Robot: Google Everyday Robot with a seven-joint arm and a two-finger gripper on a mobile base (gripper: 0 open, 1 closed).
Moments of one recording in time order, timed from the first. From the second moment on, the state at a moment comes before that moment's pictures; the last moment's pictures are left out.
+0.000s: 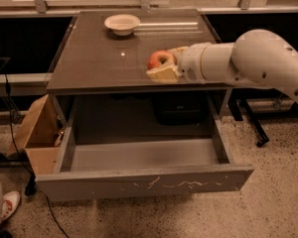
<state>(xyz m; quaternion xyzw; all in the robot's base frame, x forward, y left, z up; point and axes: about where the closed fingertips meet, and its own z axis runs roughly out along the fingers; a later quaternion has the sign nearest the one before) 0.639 -0.058 0.895 -0.41 0.73 0.16 0.52</state>
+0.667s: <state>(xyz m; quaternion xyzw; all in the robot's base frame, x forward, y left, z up) 0.650 -0.060 0.920 -0.41 0.72 0.16 0.54</state>
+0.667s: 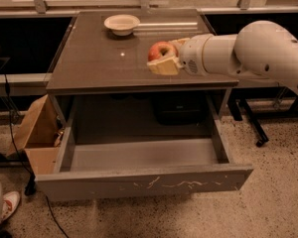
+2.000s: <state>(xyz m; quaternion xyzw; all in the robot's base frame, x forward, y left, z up) 0.783 -0.011 0.865 -0.38 0.72 0.18 0.55</state>
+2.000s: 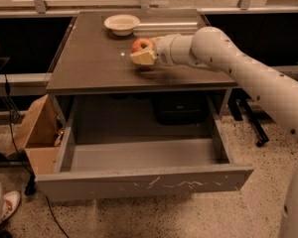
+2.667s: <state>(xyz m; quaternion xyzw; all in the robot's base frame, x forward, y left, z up) 0.807 -0.004 0.849 -0.38 0.73 0.19 0.54</state>
